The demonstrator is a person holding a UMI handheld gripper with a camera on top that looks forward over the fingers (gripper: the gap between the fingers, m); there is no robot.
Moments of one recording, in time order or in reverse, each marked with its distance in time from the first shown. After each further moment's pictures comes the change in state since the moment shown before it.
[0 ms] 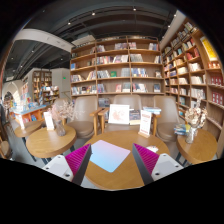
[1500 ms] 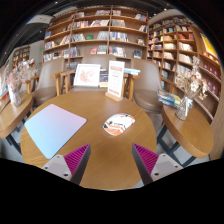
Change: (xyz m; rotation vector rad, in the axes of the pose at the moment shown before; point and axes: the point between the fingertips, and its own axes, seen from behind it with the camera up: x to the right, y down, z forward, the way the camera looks) arm 0.180 0.171 0.152 -0.352 0.264 -0.016
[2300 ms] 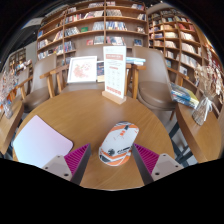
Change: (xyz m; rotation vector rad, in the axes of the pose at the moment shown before) arm 0.001 -0.042 0.132 -0.100 -0.043 0.060
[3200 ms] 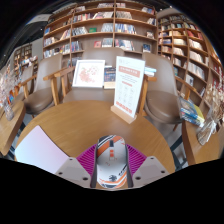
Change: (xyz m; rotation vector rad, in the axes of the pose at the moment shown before) arm -0.026 -0.064 0.021 0.023 -0.031 -0.073
